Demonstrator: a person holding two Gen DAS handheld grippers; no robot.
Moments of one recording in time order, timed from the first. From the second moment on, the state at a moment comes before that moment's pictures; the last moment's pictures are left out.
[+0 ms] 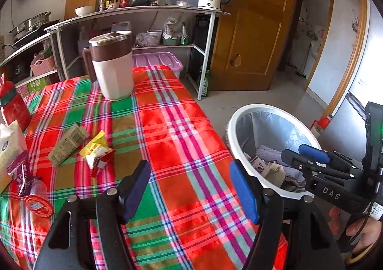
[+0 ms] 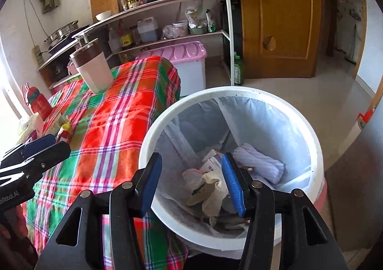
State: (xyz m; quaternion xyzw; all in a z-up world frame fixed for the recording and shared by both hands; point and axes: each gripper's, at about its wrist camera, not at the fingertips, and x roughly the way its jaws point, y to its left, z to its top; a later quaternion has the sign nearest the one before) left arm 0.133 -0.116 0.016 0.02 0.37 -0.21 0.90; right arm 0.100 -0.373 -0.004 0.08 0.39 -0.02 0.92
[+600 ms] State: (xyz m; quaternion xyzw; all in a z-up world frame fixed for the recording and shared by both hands) left arm 0.137 0.037 0.009 -0.05 0.37 -0.07 0.93; right arm 0.135 -0.276 -0.001 0.05 0.39 0.08 0.92
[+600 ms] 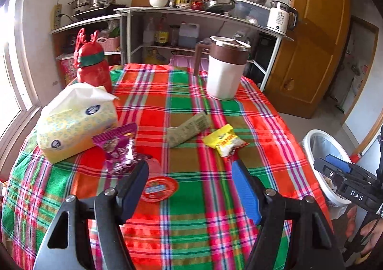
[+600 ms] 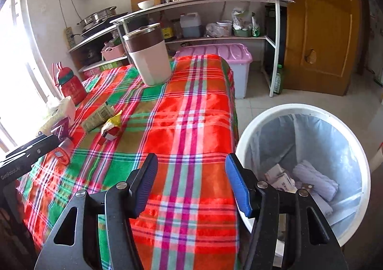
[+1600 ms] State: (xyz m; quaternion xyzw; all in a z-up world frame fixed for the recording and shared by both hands) left arm 0.188 0.099 -0.021 -0.07 0.41 -0.03 0.91; right arm 0.222 -0.165 -0.018 -0.02 0.42 0.17 0.89
